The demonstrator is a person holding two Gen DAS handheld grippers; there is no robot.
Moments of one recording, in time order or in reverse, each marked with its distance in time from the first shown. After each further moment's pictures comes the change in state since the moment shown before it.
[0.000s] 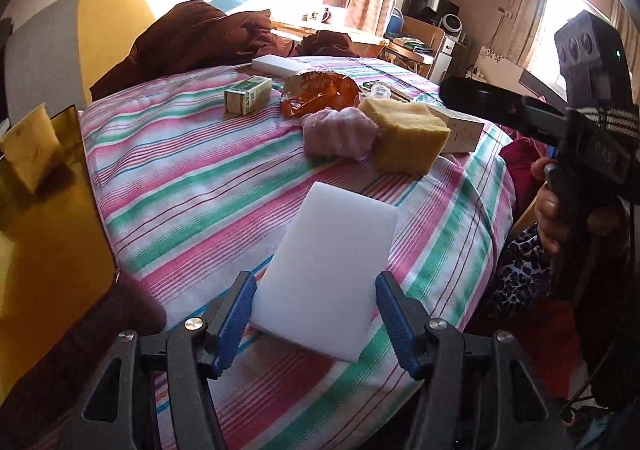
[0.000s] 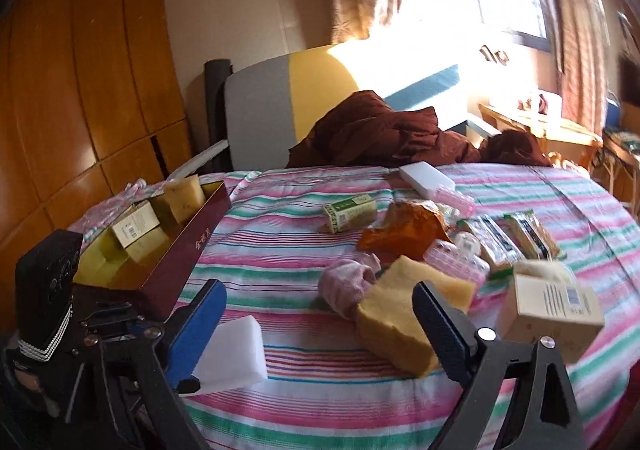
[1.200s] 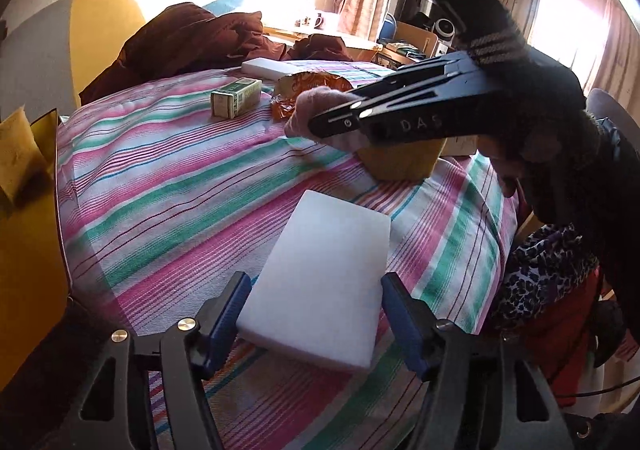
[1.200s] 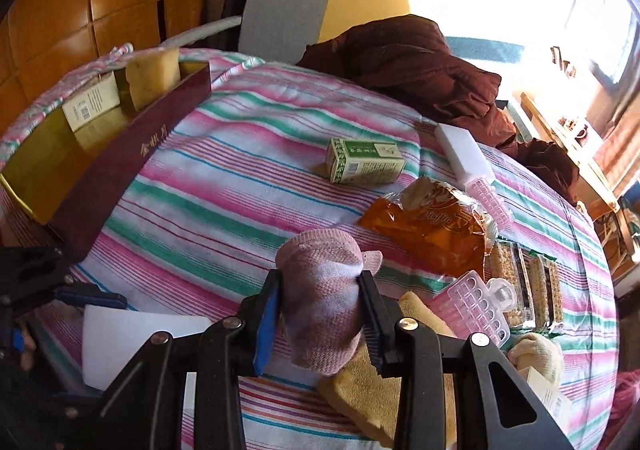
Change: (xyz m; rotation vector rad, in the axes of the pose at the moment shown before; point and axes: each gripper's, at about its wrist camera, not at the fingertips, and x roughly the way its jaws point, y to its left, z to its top) left arm 0.018 -0.003 -0.001 0.021 -0.024 -0.008; right arm 0.093 0.003 0.024 -0.237 0.338 -0.075
